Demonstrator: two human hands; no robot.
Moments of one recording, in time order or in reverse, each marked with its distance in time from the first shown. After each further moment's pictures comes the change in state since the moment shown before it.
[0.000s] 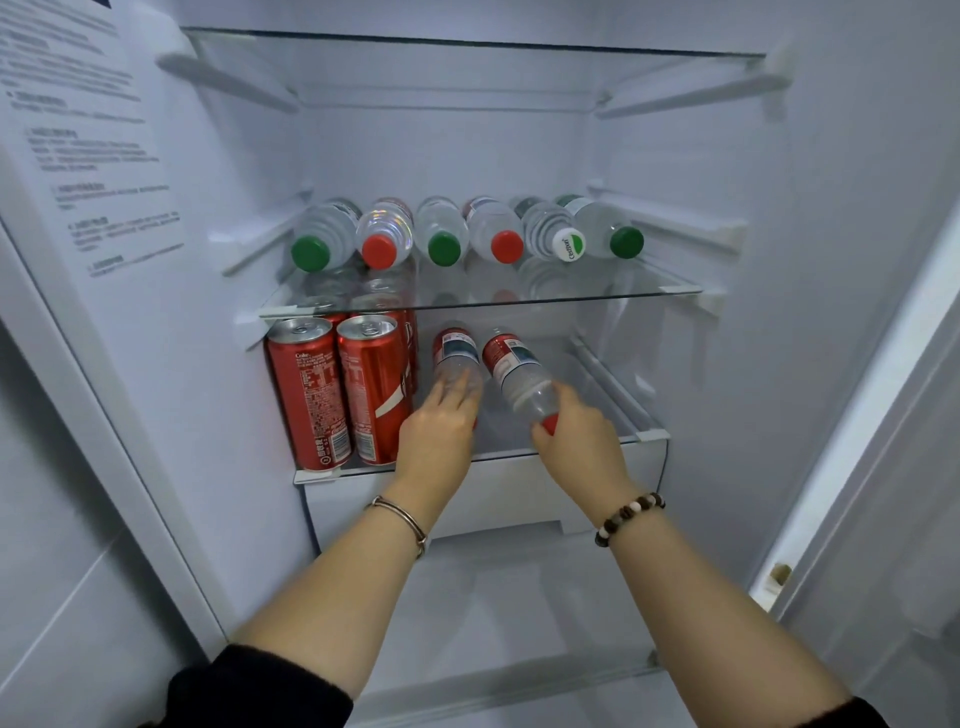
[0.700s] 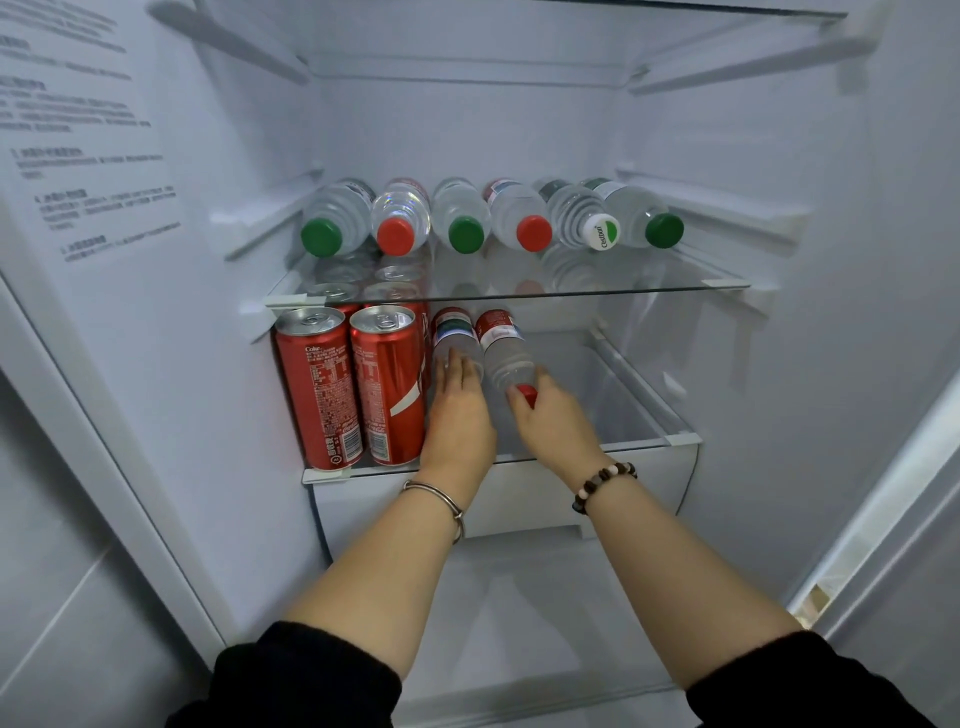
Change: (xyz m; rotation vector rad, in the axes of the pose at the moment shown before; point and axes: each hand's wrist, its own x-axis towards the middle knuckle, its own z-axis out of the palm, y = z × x) left_hand 0.023 -0.001 0.018 -0.263 -0.030 -0.273; right_hand 0.039 -0.020 0.043 0.215 -0.128 0.079
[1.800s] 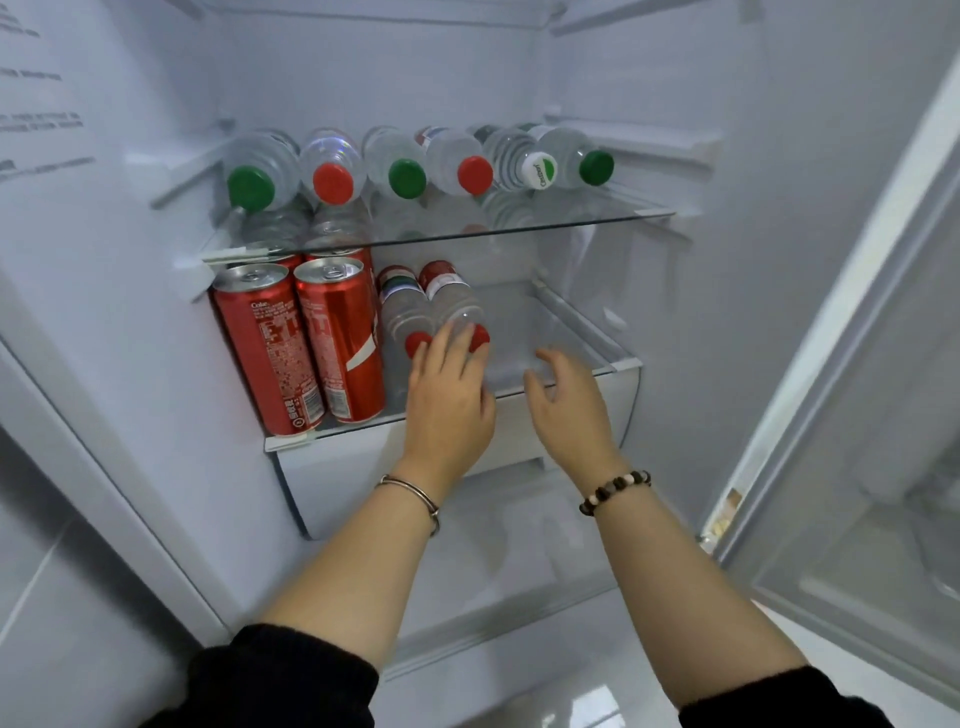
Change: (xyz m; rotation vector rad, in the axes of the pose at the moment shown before) left_hand -0.048 0.012 -0.005 0.024 0.087 0.386; right_hand -0.077 0.023 -0.022 0.061 0.244 0.011
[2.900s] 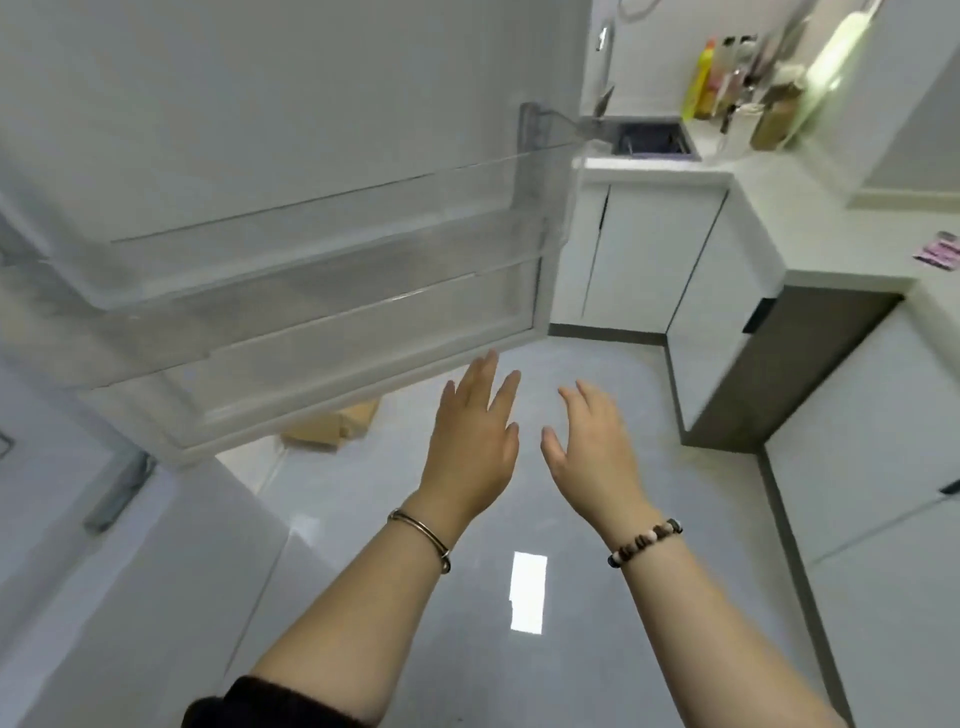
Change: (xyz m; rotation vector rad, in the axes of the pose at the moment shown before) left_hand -0.230 0.474 0.017 -0.597 -0.640 0.848; right_hand -0.445 0.145 -0.328 -0.708 0.425 0.890
